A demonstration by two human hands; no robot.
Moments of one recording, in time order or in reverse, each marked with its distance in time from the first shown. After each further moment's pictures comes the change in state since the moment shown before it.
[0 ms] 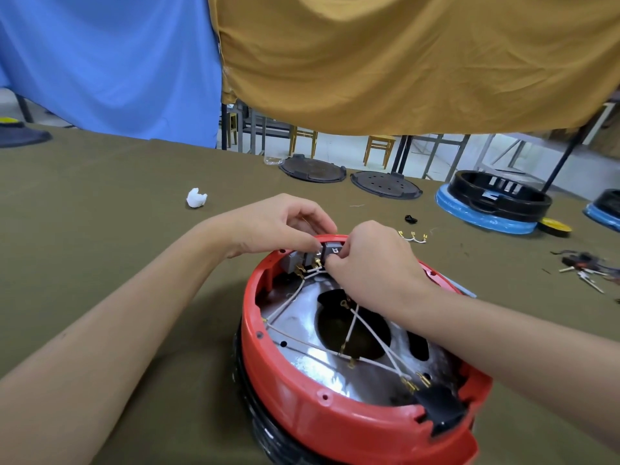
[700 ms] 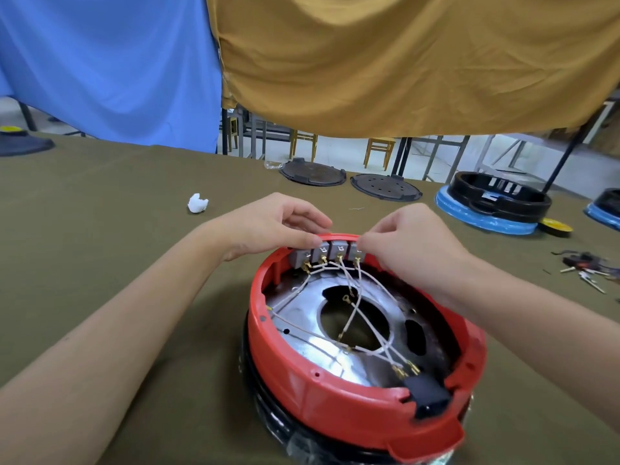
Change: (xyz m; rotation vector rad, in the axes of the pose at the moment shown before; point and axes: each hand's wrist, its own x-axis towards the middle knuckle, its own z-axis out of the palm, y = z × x) left_hand 0.004 -0.008 -0.007 -0.024 0.030 0.004; right_hand 0.009 0.024 -0.034 0.264 -0.014 0.167
